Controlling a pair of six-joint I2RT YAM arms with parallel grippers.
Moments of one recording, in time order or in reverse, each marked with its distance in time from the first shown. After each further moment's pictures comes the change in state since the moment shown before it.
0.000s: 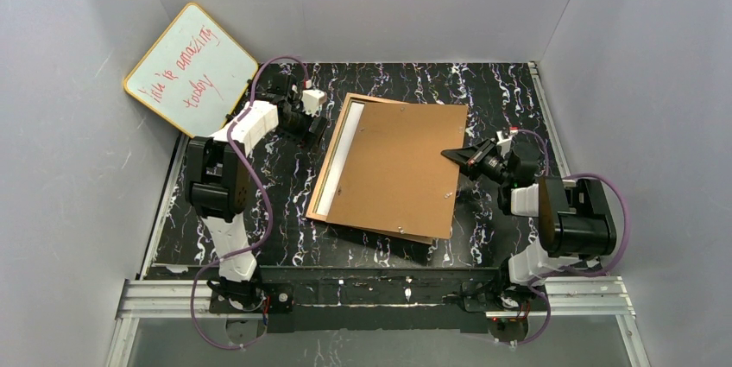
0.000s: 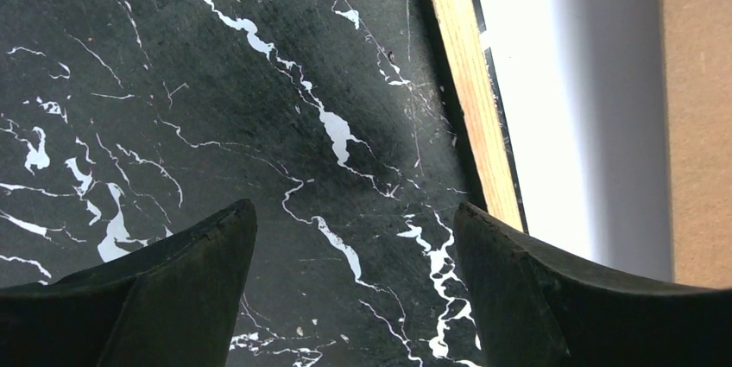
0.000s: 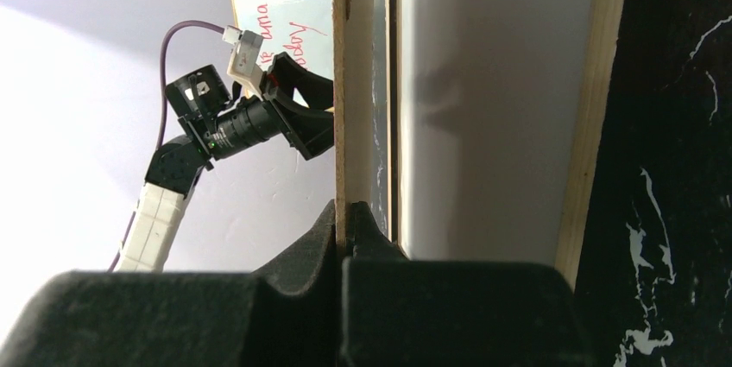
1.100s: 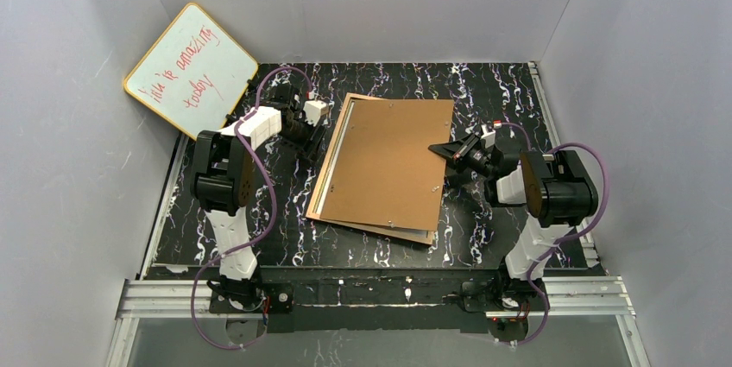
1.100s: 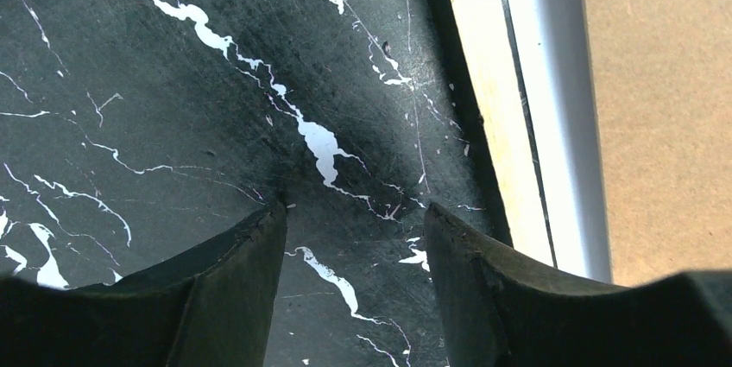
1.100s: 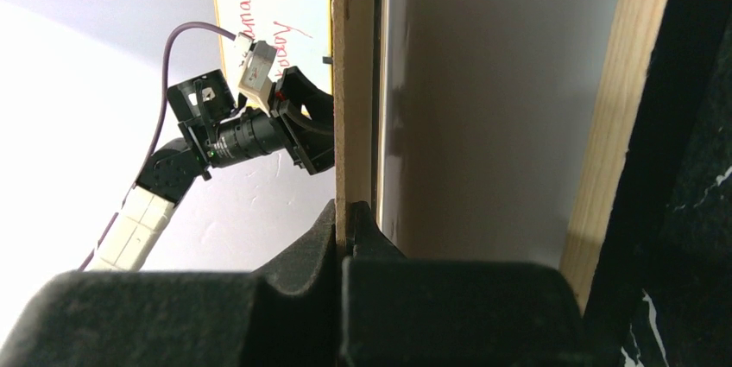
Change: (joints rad) left arm 0.002 0.067 -0.057 0.060 0.033 0.025; right arm 0.095 0.232 0.099 0.163 0.074 -0.007
